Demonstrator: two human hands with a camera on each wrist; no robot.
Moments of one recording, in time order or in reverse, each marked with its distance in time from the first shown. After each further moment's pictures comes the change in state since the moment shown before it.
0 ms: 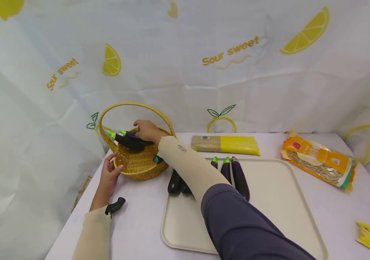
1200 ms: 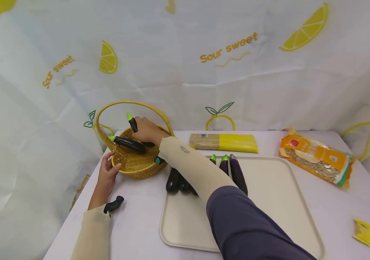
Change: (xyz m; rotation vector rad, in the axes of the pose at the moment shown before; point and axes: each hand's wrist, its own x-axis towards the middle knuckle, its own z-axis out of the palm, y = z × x) left_hand -0.003 0.003 0.000 0.017 -0.002 0.012; right_hand -0.013 -0.005 0.002 -0.061 0.026 0.058
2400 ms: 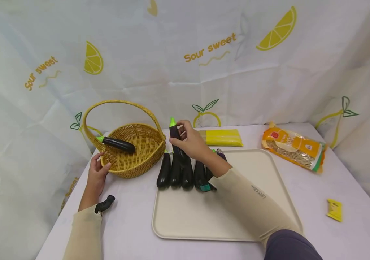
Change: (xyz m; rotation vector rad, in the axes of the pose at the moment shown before) left_hand -0.007 0.010 0.006 -0.023 -0.013 -0.008; right_hand -0.208 0.079 -0.062 0.489 0.339 -0.029
